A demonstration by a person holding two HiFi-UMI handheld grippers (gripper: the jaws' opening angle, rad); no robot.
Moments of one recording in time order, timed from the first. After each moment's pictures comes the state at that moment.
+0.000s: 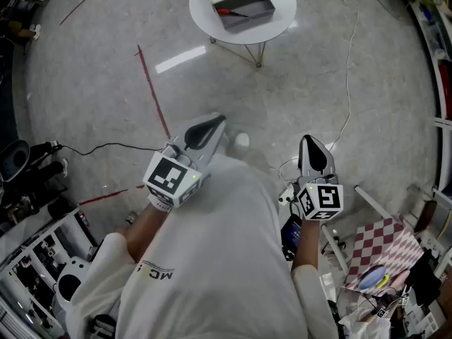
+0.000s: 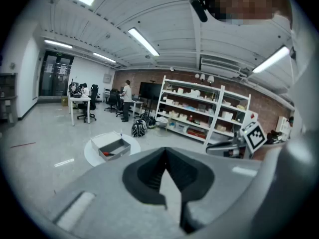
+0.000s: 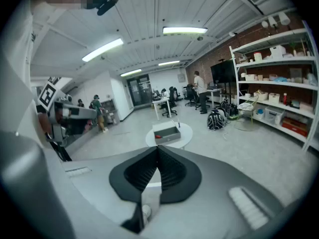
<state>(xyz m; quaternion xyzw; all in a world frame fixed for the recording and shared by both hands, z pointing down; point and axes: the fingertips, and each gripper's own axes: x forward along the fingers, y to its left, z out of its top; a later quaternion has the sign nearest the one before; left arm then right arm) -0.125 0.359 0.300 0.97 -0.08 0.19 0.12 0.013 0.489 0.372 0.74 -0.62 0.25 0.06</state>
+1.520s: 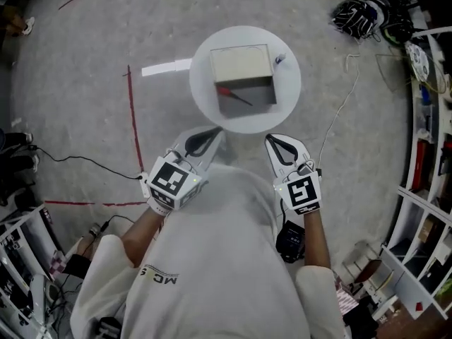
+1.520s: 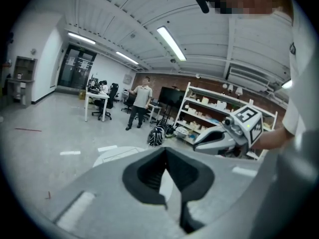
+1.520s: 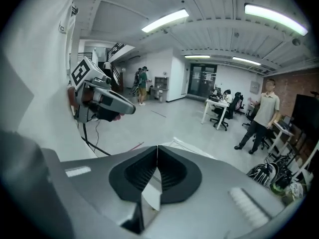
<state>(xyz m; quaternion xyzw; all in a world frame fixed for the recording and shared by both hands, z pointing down) 0.020 0.009 0.326 0.95 -0.17 0.15 0.20 0.105 0.058 0.353 0.47 -0.82 0.13 0.29</state>
